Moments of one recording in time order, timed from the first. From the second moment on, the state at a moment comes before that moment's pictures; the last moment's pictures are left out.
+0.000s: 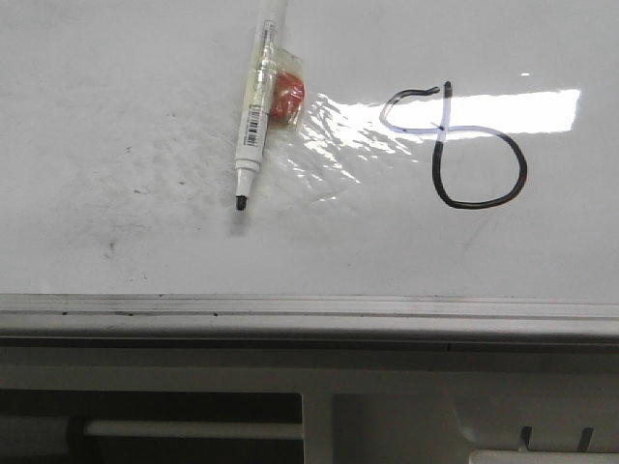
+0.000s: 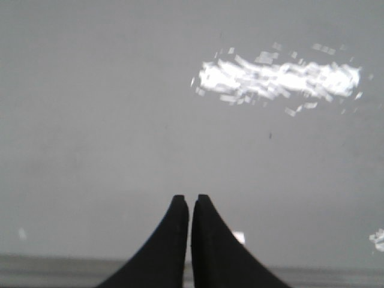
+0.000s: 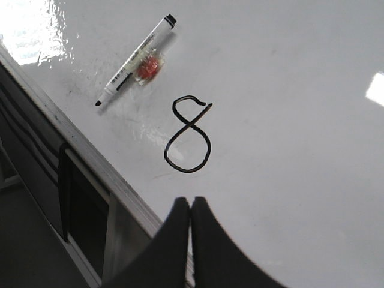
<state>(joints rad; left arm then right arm) -0.14 0.05 -0.01 0.00 0.13 -0.13 0.89 0.08 -0.48 -0.36 0.74 0.08</state>
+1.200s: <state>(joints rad) -0.08 0.00 -0.01 0.01 0.33 -0.16 0.81 0.08 -0.40 -0.45 0.65 0.10</state>
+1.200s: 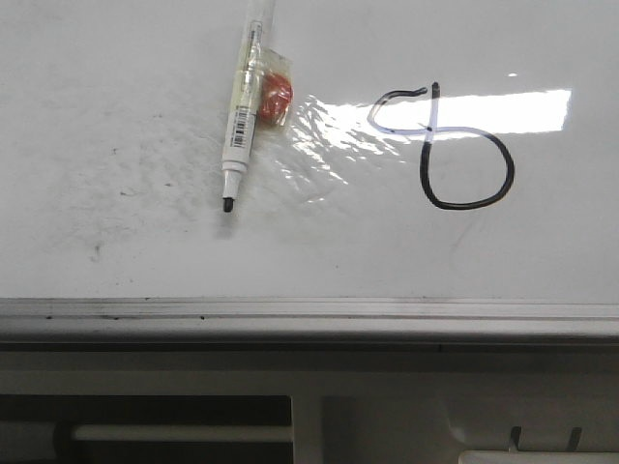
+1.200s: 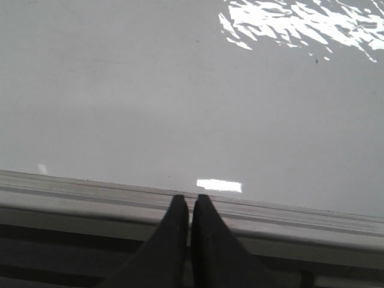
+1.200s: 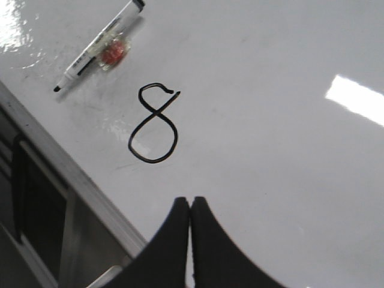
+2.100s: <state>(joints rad) -0.08 0.00 -0.01 0.01 0.33 -0.16 -0.02 0.08 0.01 -0.25 0.24 0.11</state>
